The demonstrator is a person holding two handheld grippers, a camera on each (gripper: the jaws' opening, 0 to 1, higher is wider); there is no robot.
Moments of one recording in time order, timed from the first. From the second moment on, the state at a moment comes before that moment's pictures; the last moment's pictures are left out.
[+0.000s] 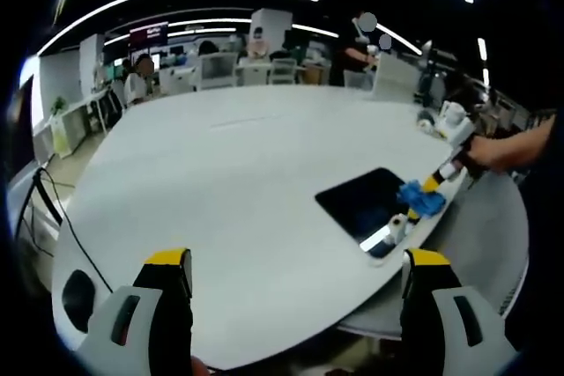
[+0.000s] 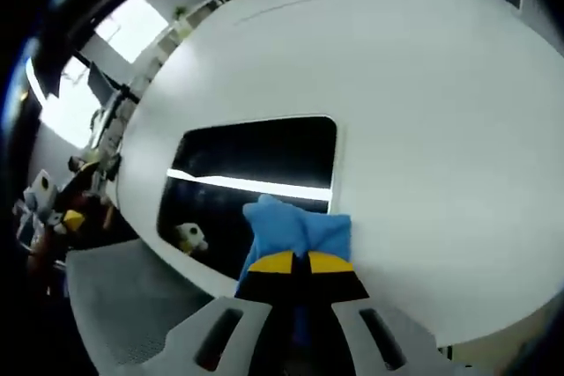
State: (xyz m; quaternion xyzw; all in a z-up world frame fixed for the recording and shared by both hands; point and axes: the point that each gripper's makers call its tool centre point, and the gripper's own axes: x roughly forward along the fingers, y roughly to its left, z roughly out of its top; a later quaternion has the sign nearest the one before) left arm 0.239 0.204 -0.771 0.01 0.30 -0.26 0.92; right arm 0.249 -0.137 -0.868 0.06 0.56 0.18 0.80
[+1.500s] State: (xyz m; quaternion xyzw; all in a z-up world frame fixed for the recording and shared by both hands) left arm 0.239 0.254 -0.768 0.02 0.29 -0.25 0.92; right arm 0.255 -0.008 -0.868 0.05 0.55 0.24 0.80
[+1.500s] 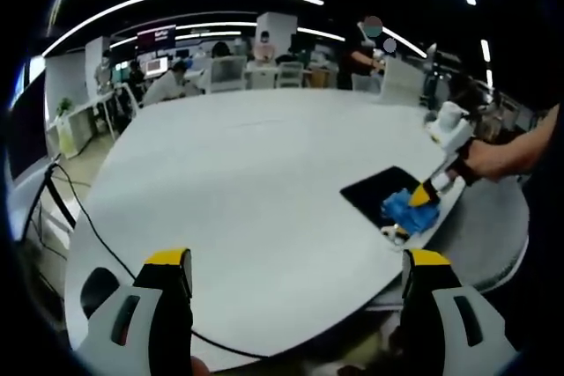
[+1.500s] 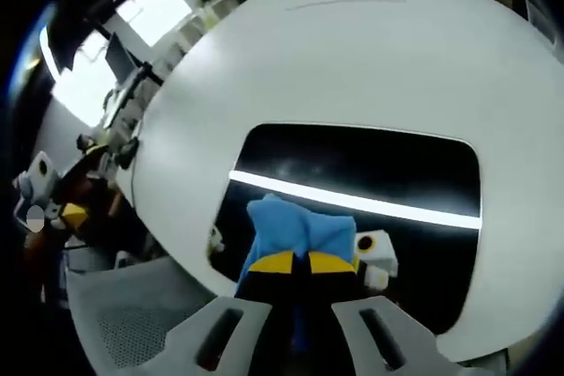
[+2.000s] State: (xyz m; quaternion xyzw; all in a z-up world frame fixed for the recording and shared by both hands) left arm 0.239 0.252 -0.772 0.01 0.29 -0.26 0.92; right arm 0.258 0.047 -0.868 0.04 0.55 0.28 0.79
